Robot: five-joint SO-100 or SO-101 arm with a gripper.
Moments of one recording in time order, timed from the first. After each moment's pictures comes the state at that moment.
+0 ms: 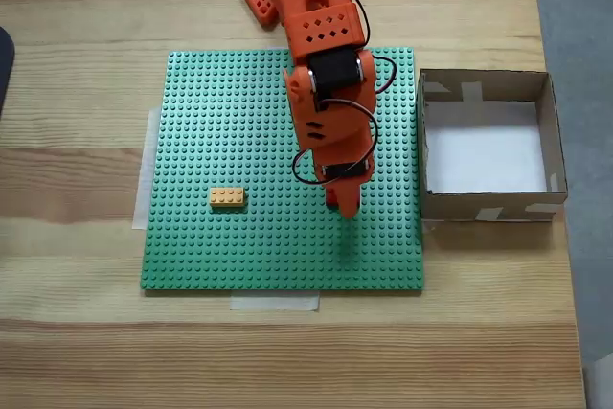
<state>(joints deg) -16.1 77.4 95.4 64.1 7.1</state>
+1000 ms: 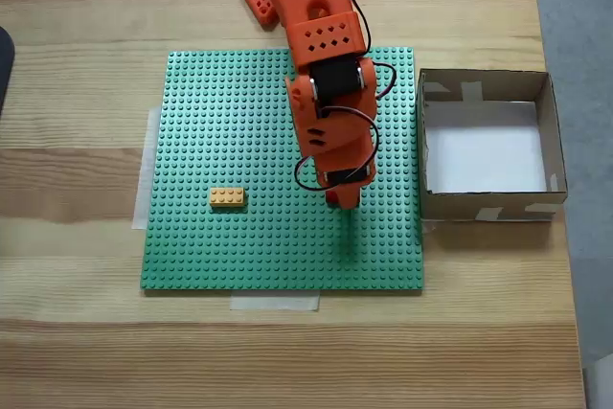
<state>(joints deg) -16.0 75.8 96.2 61.0 6.2</state>
